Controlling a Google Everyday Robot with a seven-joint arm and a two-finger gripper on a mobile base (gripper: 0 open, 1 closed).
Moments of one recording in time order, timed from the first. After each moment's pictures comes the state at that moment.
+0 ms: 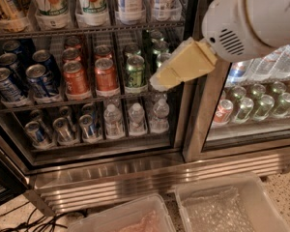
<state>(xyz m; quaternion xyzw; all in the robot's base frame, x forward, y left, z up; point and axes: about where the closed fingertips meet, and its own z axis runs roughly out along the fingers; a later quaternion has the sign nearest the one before) 0.468 -0.082 1.056 -0.43 0.78 0.00 0.44</state>
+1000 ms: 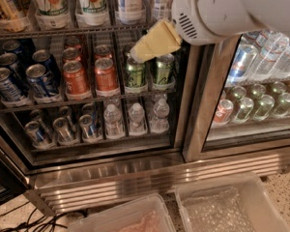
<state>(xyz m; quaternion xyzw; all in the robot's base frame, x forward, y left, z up) 0.520 -0.059 1.073 -0.35 0.79 -0.05 0.50</state>
